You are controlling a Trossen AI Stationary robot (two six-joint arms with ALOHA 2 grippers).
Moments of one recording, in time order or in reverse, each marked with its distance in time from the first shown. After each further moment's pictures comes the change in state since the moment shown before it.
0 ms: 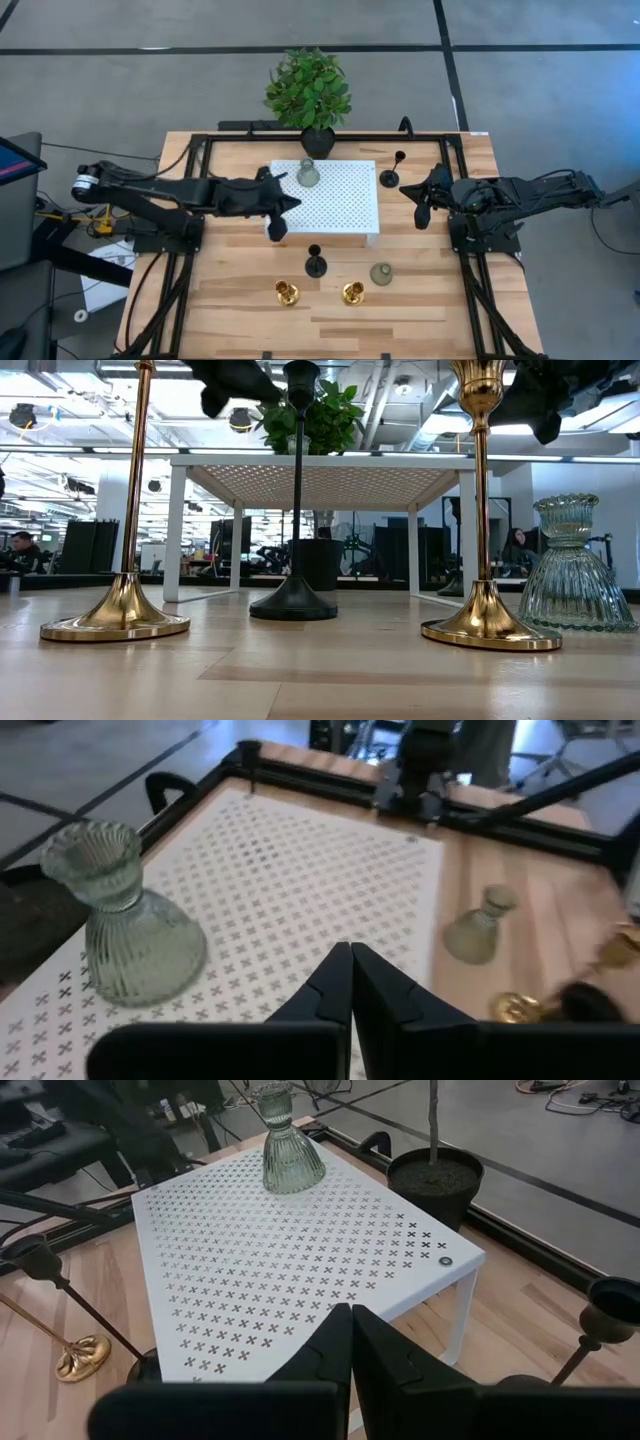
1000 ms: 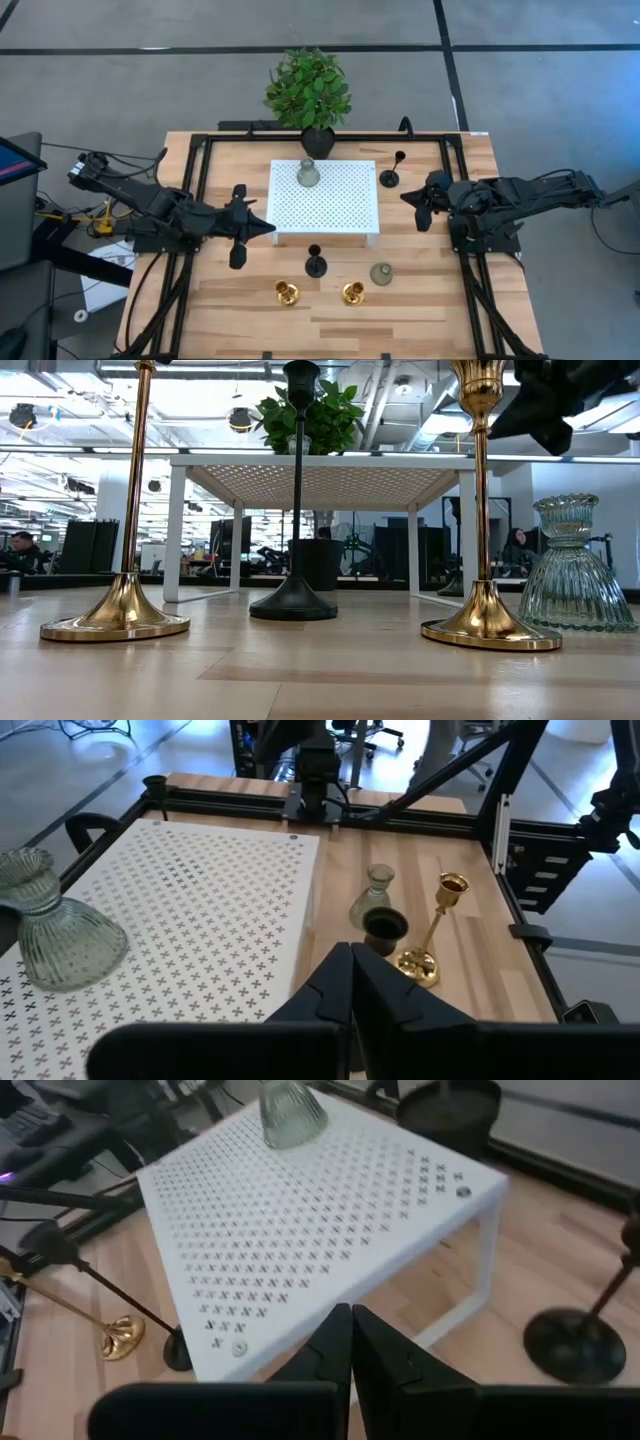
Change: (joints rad) left arm -0.318 -0.188 0.000 -0.148 -0.129 -0.007; right arm 0.003 0.000 0.000 -0.096 -0.076 0.188
